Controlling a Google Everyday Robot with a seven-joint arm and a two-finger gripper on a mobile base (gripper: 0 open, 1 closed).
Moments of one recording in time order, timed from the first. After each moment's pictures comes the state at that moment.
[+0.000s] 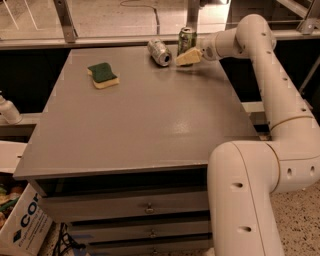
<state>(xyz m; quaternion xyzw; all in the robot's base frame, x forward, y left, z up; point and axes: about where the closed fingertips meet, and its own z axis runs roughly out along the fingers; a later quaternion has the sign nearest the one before) 0.900 -0.137 0.851 -0.38 0.76 0.16 0.50</state>
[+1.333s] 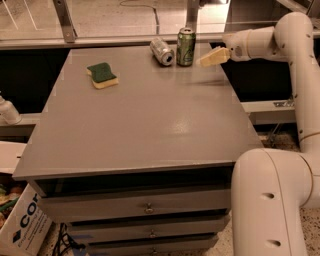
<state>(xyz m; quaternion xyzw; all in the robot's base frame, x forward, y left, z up) 0.846 -0.196 0.878 -0.38 0.74 0.21 0.52</state>
